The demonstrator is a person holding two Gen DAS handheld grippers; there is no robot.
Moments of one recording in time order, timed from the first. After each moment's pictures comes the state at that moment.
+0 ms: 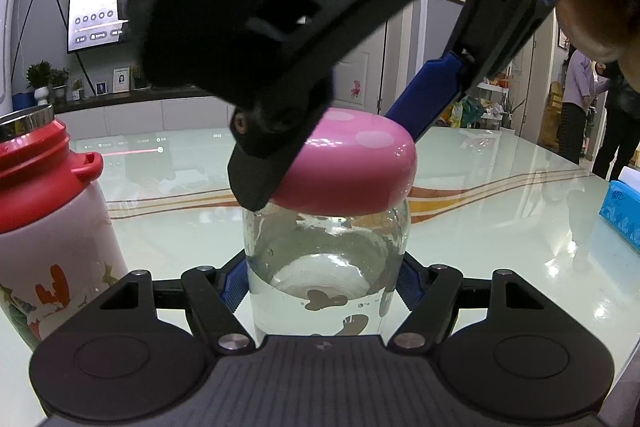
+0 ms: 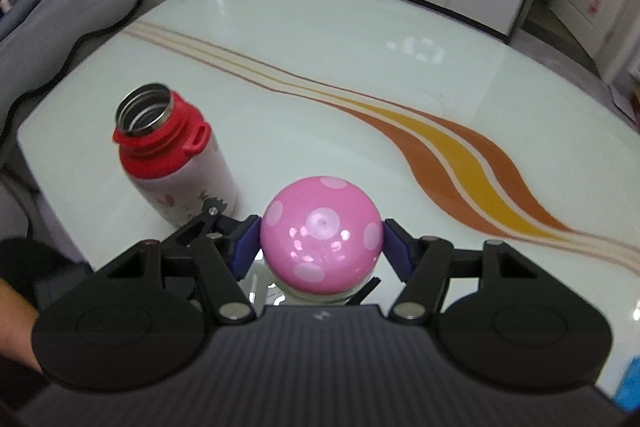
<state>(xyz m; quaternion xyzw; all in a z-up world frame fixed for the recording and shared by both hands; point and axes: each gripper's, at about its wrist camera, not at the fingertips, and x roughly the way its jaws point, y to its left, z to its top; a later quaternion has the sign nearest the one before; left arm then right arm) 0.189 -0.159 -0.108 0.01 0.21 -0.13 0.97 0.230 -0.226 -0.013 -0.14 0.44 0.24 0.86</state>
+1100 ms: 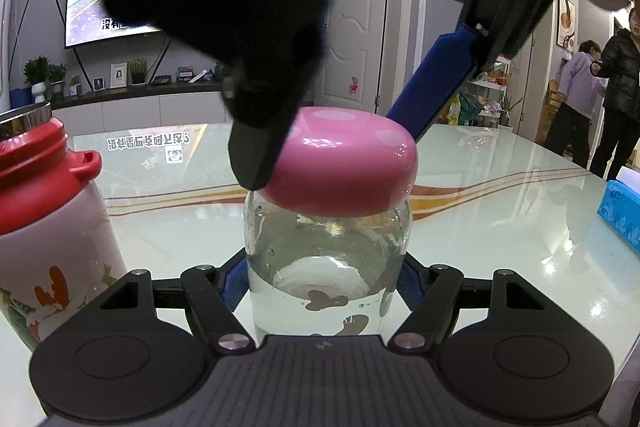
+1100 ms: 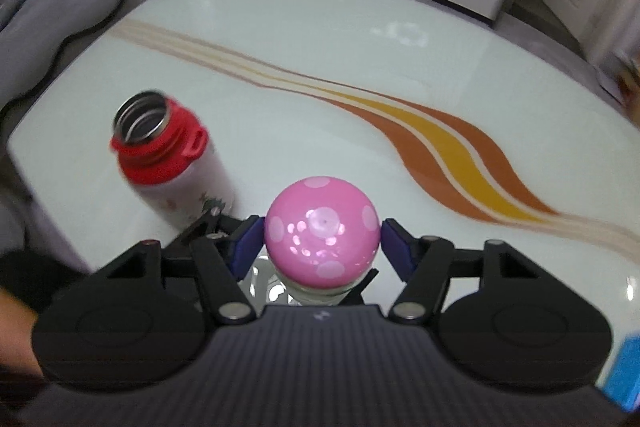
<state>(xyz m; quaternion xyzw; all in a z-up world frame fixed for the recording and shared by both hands) 0.184 -0.152 -0.107 0.00 0.22 -0.14 0.97 0.222 -0.209 0.012 -0.14 0.46 0.22 0.85</state>
